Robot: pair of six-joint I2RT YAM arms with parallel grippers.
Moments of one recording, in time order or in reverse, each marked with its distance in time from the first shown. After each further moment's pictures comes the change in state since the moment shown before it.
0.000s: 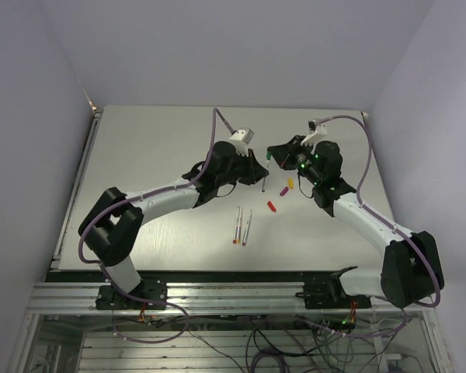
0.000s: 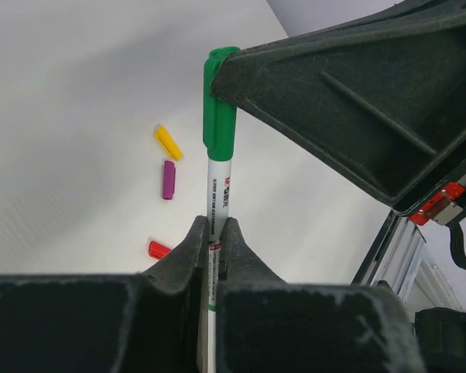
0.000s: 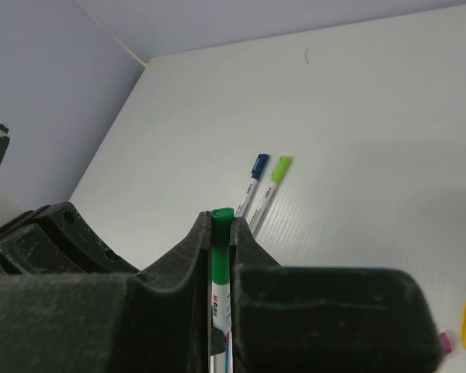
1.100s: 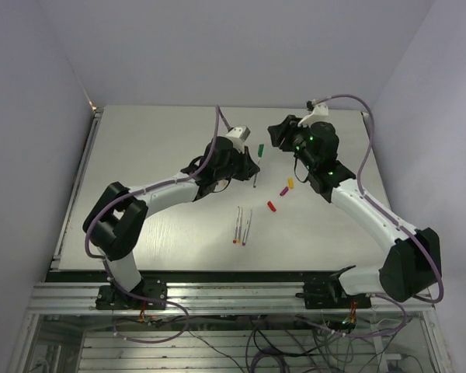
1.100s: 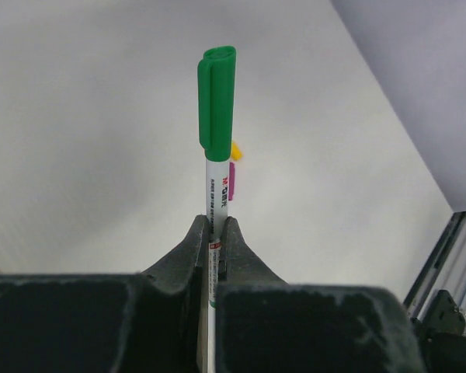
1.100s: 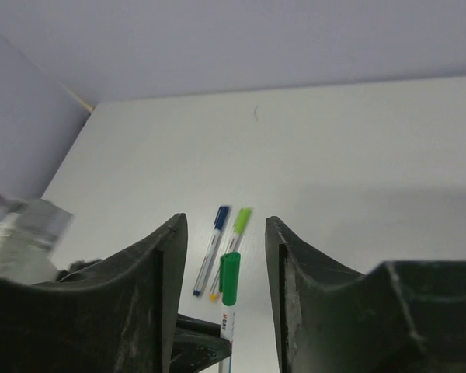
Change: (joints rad) left arm 0.058 0.042 0.026 -0.052 0.004 0.106; right arm 0.071 0.072 0.256 -0.179 0.249 -0.122
